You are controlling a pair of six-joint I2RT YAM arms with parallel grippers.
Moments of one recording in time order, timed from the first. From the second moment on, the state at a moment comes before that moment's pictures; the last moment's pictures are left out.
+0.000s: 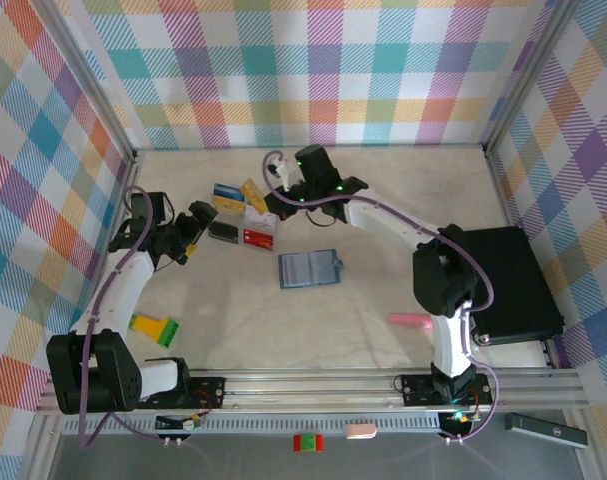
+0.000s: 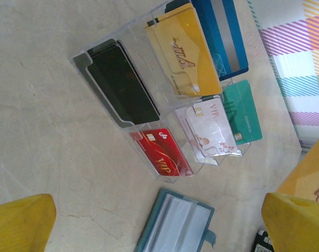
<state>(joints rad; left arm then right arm) 0.07 1.24 0.94 -0.54 0.37 -0.85 0.69 2.02 1.76 -0.36 -0.45 0.10</state>
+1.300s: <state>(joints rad) 0.10 1.23 0.94 -0.64 0.33 -0.84 0.73 2.49 2.28 -0.45 -0.38 -0.27</state>
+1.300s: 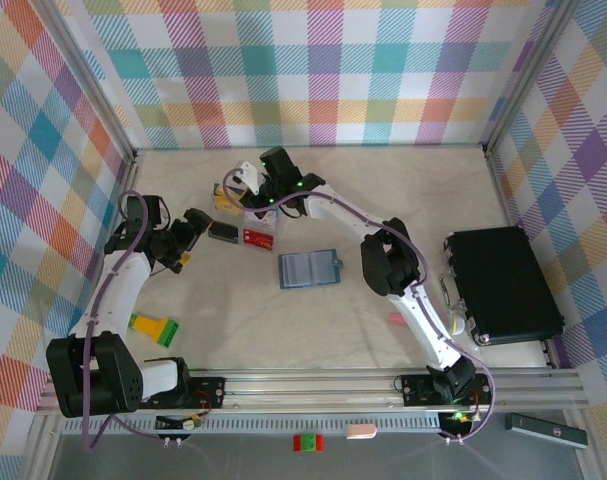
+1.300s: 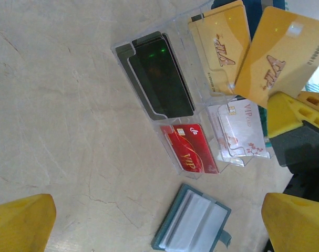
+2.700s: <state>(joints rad) 0.08 1.21 0.94 -0.64 0.34 -0.78 0.73 2.19 2.10 -0.52 -0.37 0.02</state>
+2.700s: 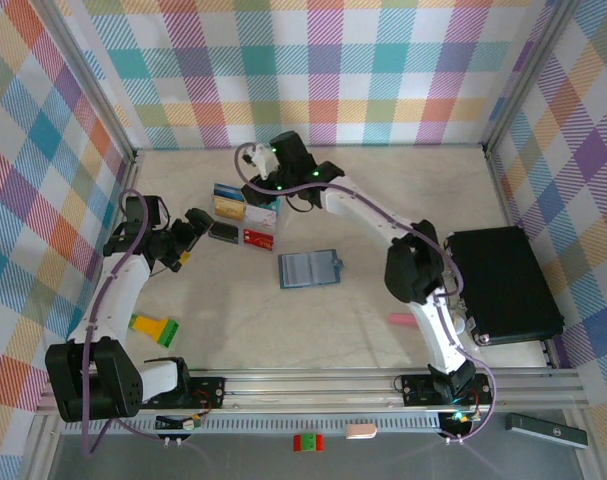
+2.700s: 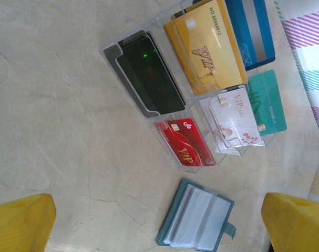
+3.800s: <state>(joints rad) -0.34 1.32 0.99 -0.60 0.09 -0.89 0.62 1.69 1.15 -0.41 -0.30 0.28</state>
